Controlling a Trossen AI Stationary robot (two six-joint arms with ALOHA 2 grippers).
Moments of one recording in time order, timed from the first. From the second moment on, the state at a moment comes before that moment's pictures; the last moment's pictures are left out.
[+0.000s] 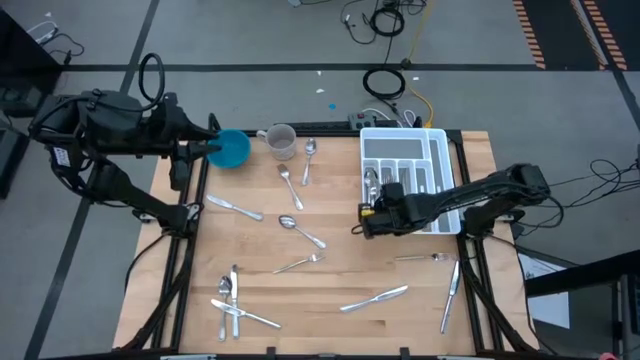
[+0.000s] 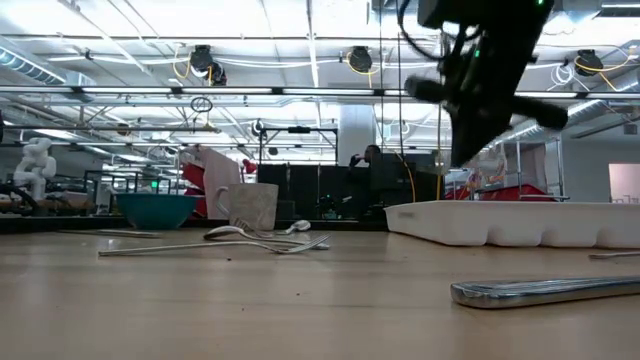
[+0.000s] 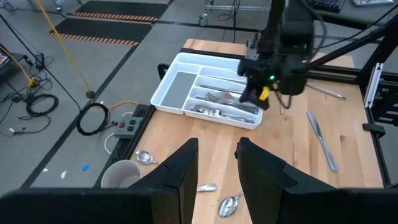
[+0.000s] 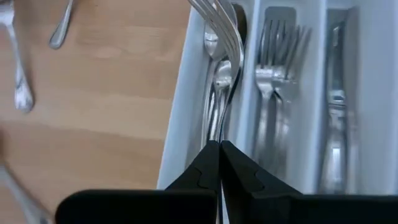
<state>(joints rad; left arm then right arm) -0.07 1.34 2.35 -1.57 -0.31 -0.12 0.15 1.54 1.03 -0.91 0.57 1.64</state>
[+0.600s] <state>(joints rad) -0.07 1.34 2.35 -1.57 -0.33 -0.15 0.07 1.33 0.73 -0.60 0.59 1.55</state>
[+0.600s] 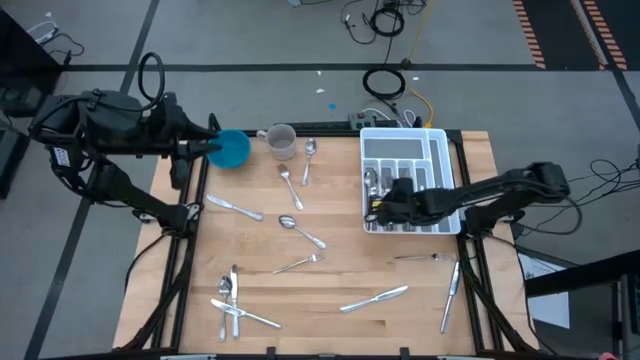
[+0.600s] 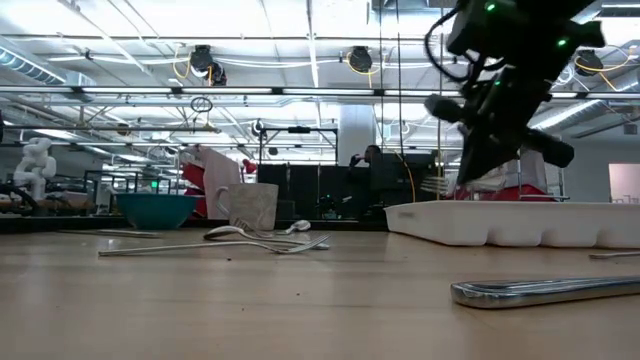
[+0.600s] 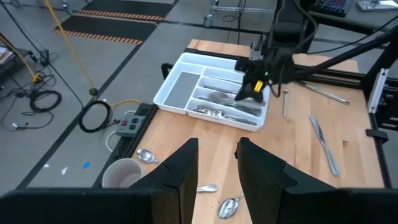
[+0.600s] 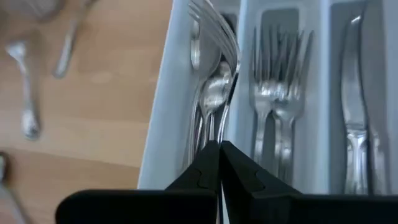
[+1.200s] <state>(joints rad) -0.07 1.34 2.35 -1.57 -0.38 -0.15 -0.02 1.12 0.40 -0.14 0.62 1.50</state>
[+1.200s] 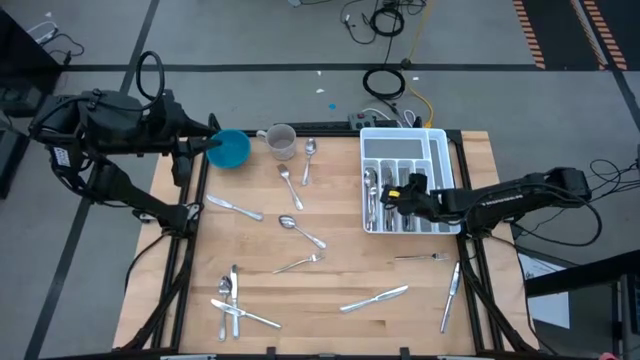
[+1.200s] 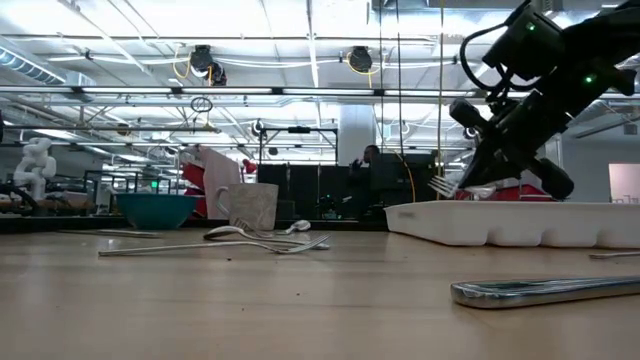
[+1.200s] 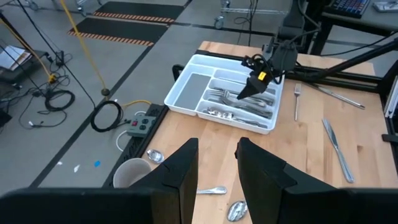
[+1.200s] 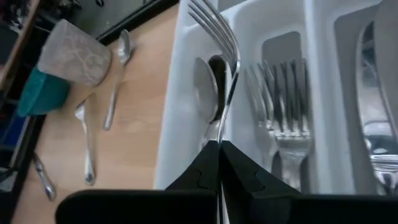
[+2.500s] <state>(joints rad) -0.07 1.37 2.35 -1.57 -0.30 -0.20 -0.02 1.08 0.37 0.03 0.55 1.32</state>
